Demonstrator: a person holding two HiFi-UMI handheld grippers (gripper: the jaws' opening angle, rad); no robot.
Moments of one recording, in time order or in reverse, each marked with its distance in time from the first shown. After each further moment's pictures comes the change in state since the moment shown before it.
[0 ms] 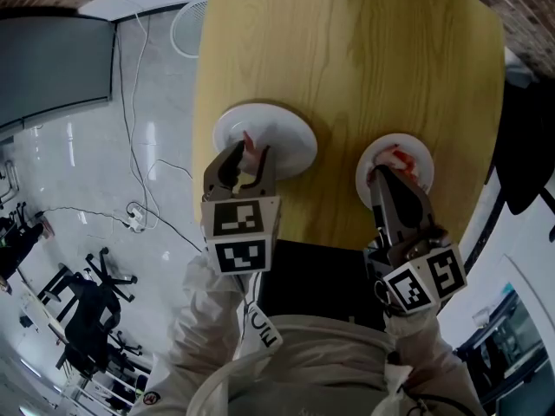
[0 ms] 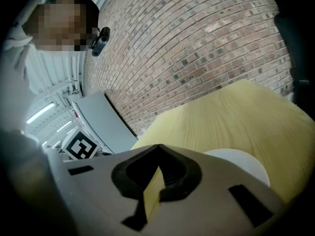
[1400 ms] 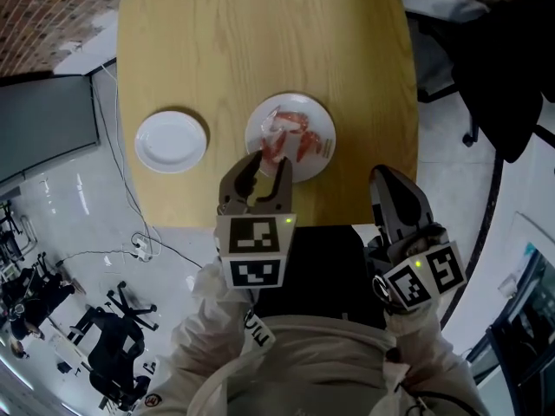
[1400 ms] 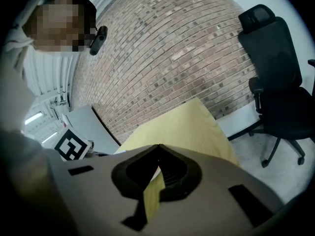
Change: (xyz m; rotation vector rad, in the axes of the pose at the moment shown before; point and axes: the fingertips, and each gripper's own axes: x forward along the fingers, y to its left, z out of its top) left arm -0.023 -0.247 -0.004 0.202 -0.047 -0.182; right arm -0.187 -0.125 -0.002 0.085 -0.141 -0.149
